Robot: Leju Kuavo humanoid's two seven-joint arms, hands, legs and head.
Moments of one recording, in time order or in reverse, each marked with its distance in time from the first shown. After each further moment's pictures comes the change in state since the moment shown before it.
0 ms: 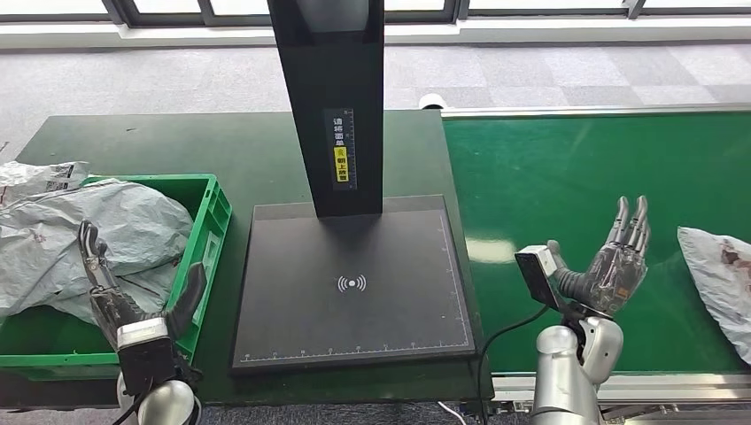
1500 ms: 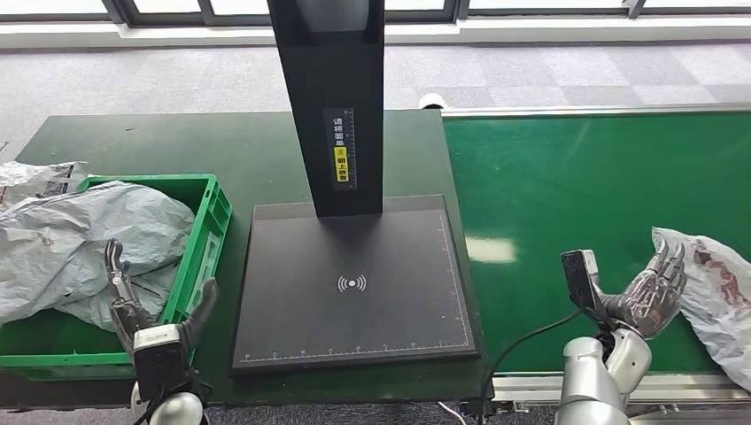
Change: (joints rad) left arm 0.029 0.000 0.000 0.077 0.038 0.000 0.000; right arm -0.096 -0.133 -0.254 0.278 0.211 0.000 0.249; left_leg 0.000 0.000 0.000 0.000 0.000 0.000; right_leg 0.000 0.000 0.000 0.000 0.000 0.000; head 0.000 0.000
